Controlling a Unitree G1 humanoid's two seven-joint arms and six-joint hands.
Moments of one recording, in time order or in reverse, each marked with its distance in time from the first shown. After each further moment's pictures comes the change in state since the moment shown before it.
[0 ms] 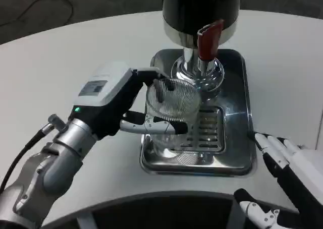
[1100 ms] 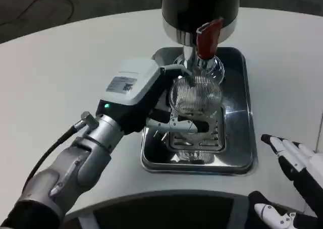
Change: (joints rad) left arm -0.141 -0.051 -0.181 0.179 0.148 0.042 0.269; right arm 0.039 -0.028 -0.103 -0.011 0.108 0.000 0.000
